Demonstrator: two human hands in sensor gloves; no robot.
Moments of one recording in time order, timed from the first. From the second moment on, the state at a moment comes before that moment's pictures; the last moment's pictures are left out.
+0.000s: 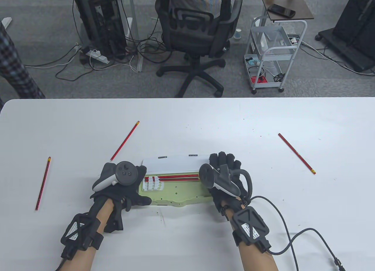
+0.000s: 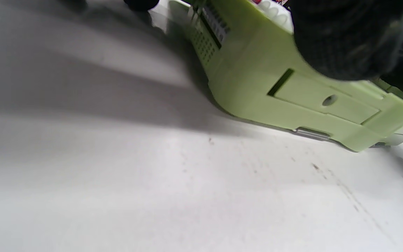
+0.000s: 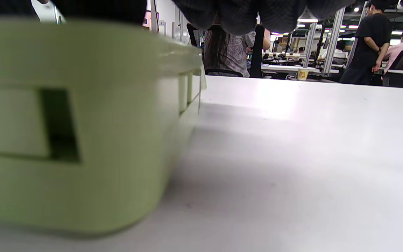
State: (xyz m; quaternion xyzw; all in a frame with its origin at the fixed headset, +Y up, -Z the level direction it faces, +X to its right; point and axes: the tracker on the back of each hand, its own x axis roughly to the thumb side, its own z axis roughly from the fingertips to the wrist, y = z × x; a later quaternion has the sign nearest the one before) left_hand -0.230 -0.750 -0.359 -0.28 -0.16 0.17 0.93; right_hand 0.082 -0.716 -0.367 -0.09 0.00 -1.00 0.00
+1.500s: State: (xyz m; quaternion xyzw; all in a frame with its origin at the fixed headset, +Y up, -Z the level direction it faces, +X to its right) left_hand -0.231 -0.749 -0.359 -0.28 -0.16 0.17 0.93; right_hand 0.349 -0.732 -0.464 0.24 -0.09 -0.96 0.09
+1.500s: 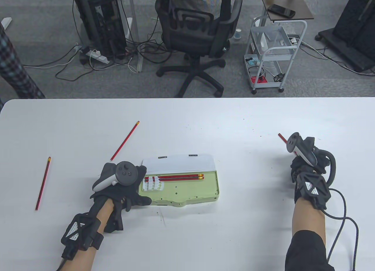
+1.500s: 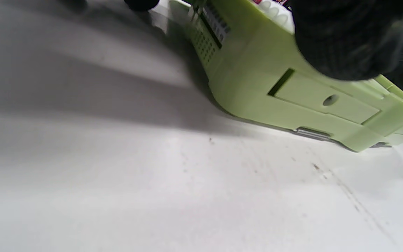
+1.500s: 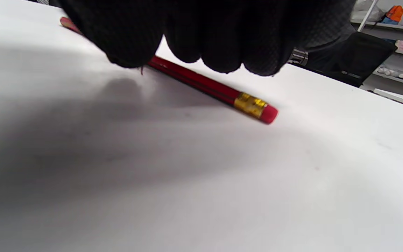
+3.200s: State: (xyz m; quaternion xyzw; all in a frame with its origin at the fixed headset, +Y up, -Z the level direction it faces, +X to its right) left_hand -0.230 -0.749 -0.360 -0.28 -0.16 0.17 0.93; right_hand 0.236 -0.660 -0.428 0.08 0.01 -1.00 0.01
